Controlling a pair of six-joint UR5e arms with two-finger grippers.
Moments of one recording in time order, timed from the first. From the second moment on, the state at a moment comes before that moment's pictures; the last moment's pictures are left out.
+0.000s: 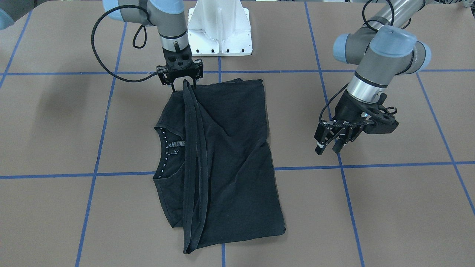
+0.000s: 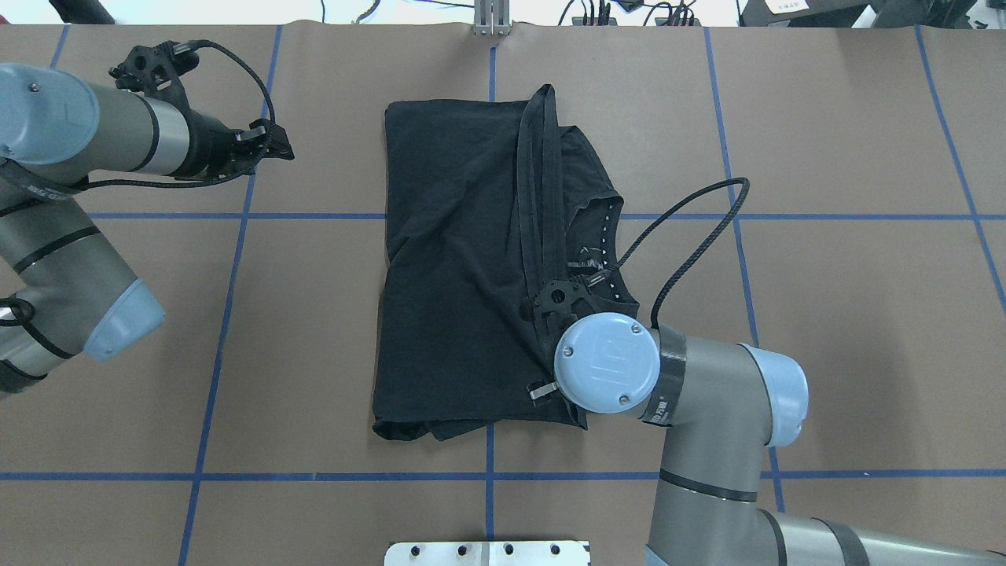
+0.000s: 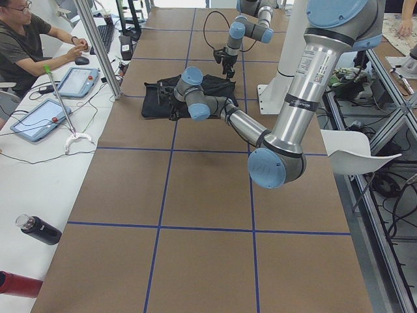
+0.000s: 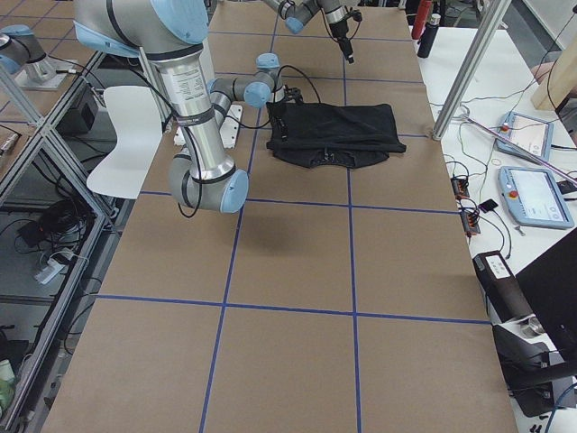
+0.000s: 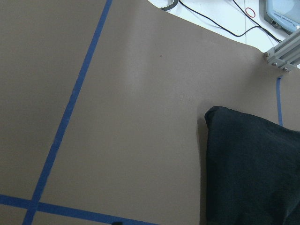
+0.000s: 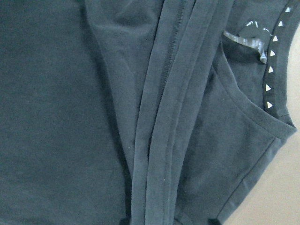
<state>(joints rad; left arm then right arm) -0.85 -1.92 -1.72 -2.16 -1.86 -1.36 0.30 -1.02 1.90 -1.76 1.61 0.93</state>
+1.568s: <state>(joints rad) -0.85 -1.92 -1.72 -2.16 -1.85 -1.37 0.25 -0.93 1.79 -1.85 1.53 0.85</state>
